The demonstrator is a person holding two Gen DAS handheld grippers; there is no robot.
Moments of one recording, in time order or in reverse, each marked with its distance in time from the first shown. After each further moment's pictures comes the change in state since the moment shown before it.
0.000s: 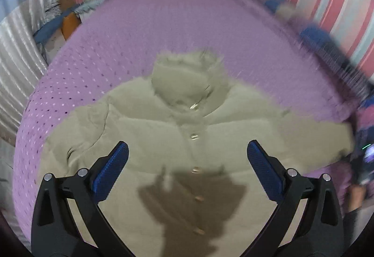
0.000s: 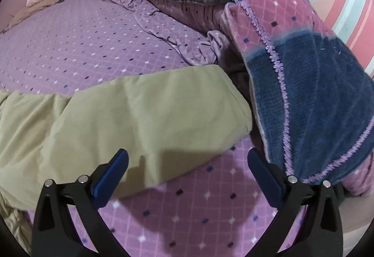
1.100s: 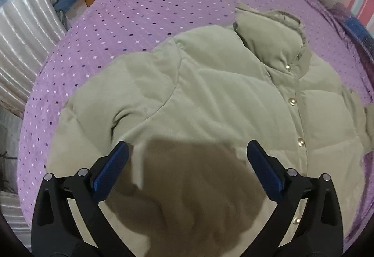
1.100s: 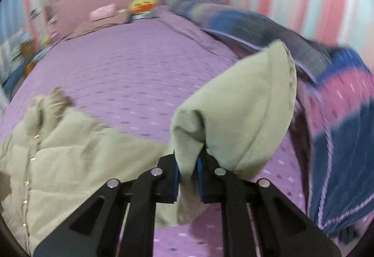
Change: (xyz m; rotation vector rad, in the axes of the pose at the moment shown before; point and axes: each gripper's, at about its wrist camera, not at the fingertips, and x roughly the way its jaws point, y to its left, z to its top) left arm 0.057 0.139 -0.057 -0.103 0.098 0.087; right arm -0.107 0.107 0.059 -0.178 -0.152 0.408
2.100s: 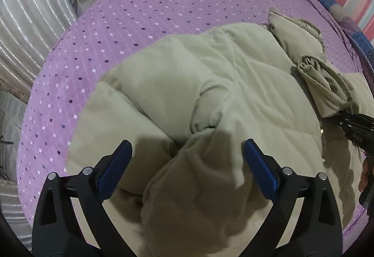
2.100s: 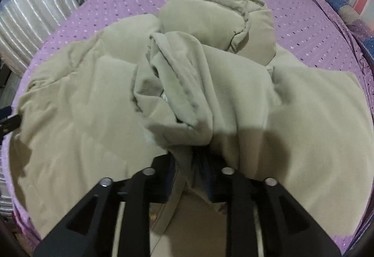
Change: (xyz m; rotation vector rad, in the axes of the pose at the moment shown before) left arm 0.003 0.084 -0.017 -0.071 0.037 -0.023; right arm 0.029 0.355 -0.076 -0.404 0.370 0.363
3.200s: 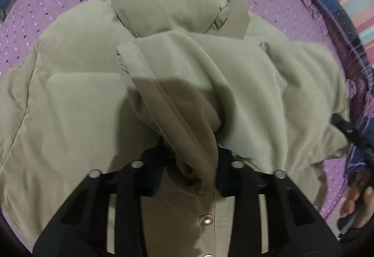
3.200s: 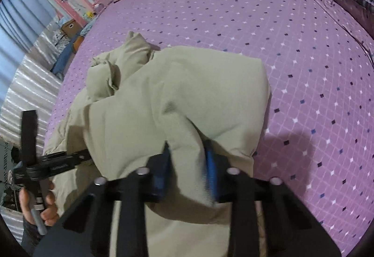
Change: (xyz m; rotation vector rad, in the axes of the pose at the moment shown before) left arm 0.081 -0.229 0.062 0.181 0.214 -0.268; right arm -0.029 -0.191 -0.034 0.469 -0.118 0.107
